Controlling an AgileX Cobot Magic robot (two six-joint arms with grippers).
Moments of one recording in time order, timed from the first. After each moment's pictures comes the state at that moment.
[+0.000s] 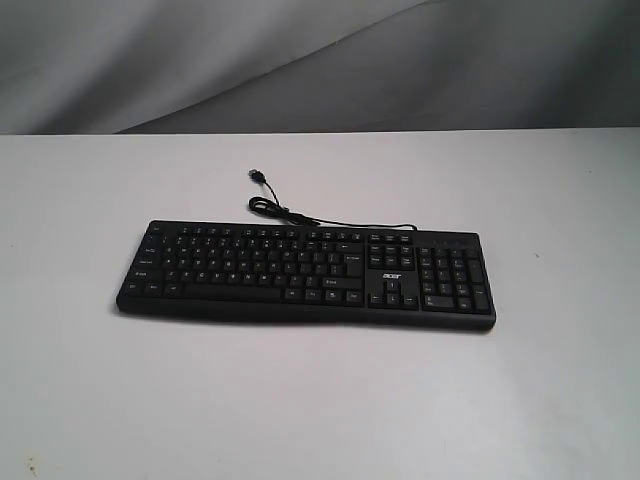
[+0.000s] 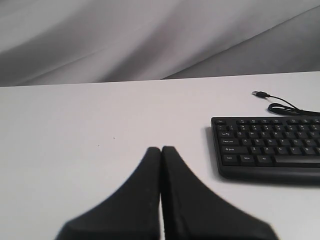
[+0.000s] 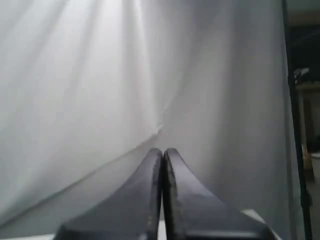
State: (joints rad) left arm 0.12 0.03 0.00 0.12 0.27 -0.07; right arm -0.07 0.00 0.00 0.13 -0.22 -0.04
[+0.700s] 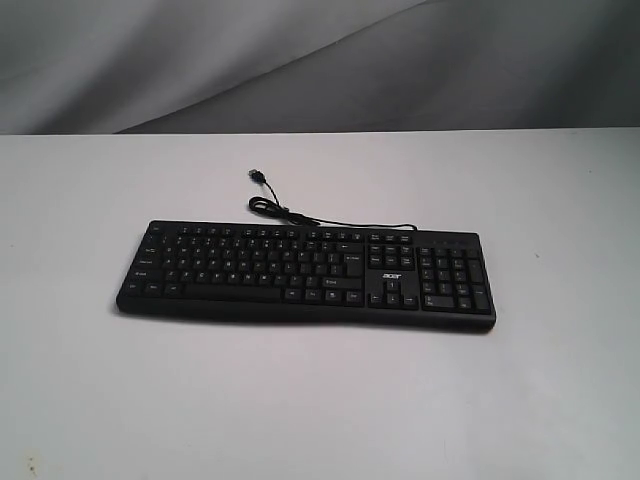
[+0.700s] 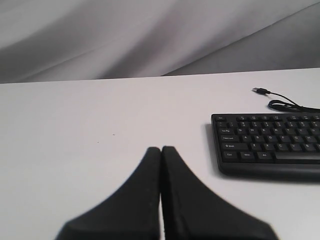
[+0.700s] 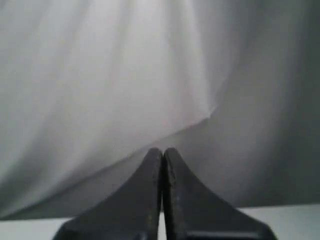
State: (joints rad) left arm 0.12 0.04 0.00 0.12 0.27 -0.07; right arm -0.07 0.82 -0.65 -0.86 -0.18 1.02
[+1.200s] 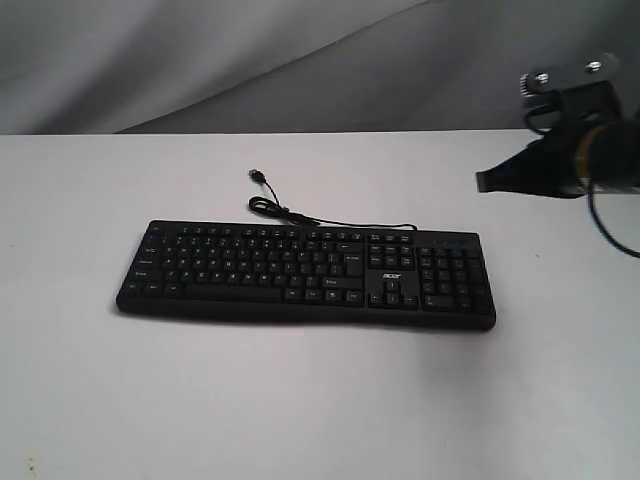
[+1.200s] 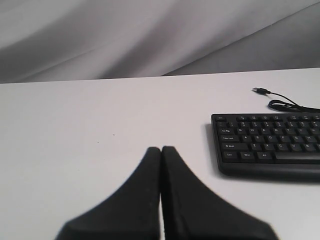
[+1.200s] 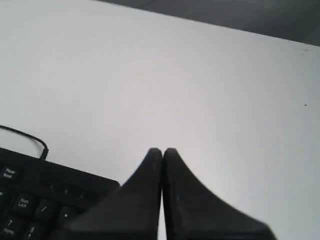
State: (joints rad) left arm 0.12 0.04 0.00 0.12 0.27 -0.07; right arm 0.19 1.70 -0.95 -1.27 0.10 1.16
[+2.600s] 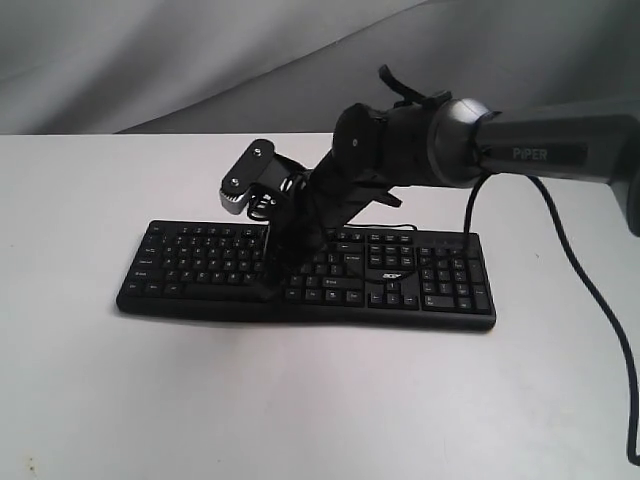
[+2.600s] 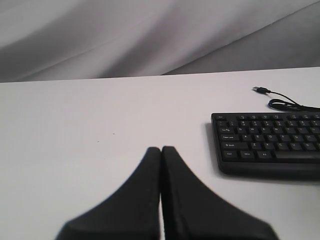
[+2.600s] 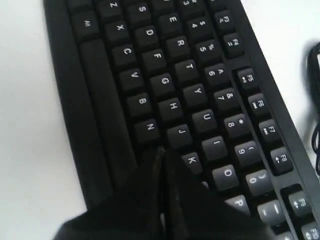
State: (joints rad) left arm 0.12 0.05 0.00 0.12 0.27 -0.07; right arm 0.62 2.17 -1.56 0.45 0.58 -0.89
